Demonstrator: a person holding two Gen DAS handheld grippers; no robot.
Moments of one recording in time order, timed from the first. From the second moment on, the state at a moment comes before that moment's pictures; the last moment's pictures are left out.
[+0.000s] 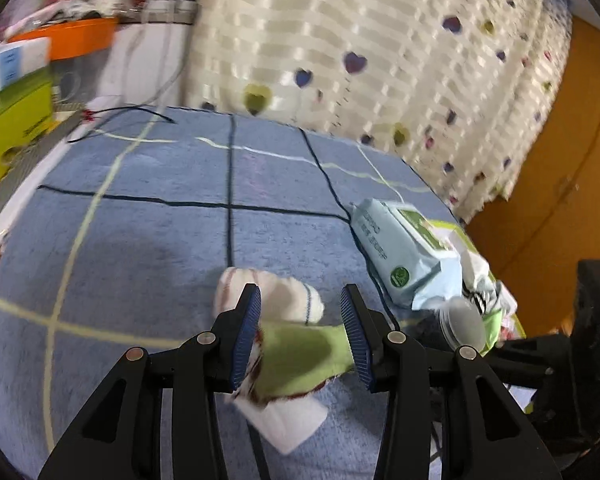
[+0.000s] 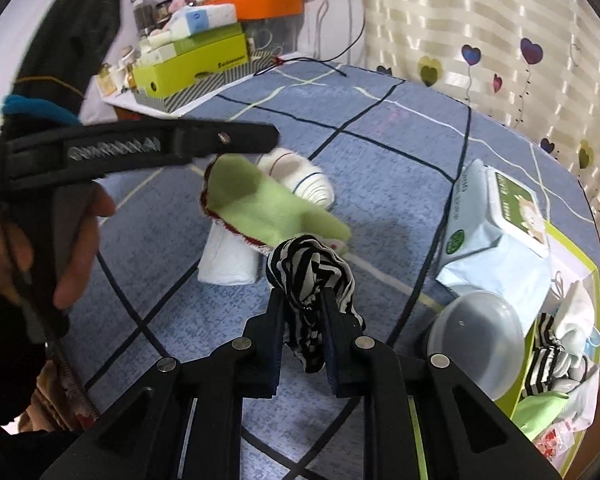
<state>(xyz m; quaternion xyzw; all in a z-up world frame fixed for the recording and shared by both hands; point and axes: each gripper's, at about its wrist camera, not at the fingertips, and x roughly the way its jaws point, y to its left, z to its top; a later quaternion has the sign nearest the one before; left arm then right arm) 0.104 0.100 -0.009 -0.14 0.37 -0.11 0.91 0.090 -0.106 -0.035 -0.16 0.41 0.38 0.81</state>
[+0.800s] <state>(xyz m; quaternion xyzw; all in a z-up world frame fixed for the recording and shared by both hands) 0.064 0.047 -0.027 0.10 0.41 -0.18 0.89 0.088 -0.139 -0.015 -0.13 0.39 0.36 0.83</state>
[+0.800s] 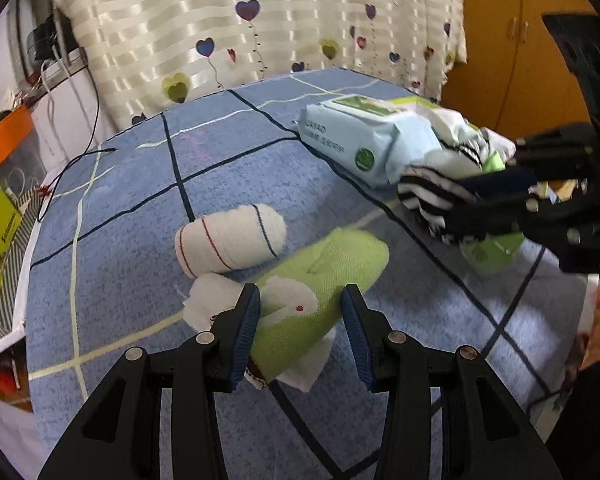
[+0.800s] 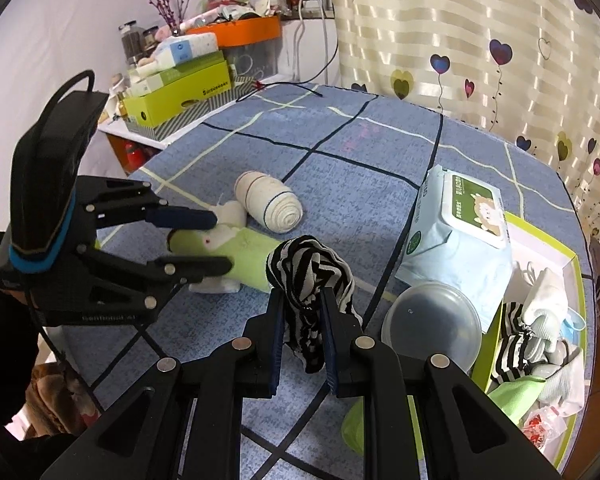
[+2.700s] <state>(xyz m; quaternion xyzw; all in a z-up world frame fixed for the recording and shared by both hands) 0.027 0.011 0.030 -0.11 0.34 -0.14 0.93 0.057 -0.216 0.024 -0.07 0.33 0.33 0.88</state>
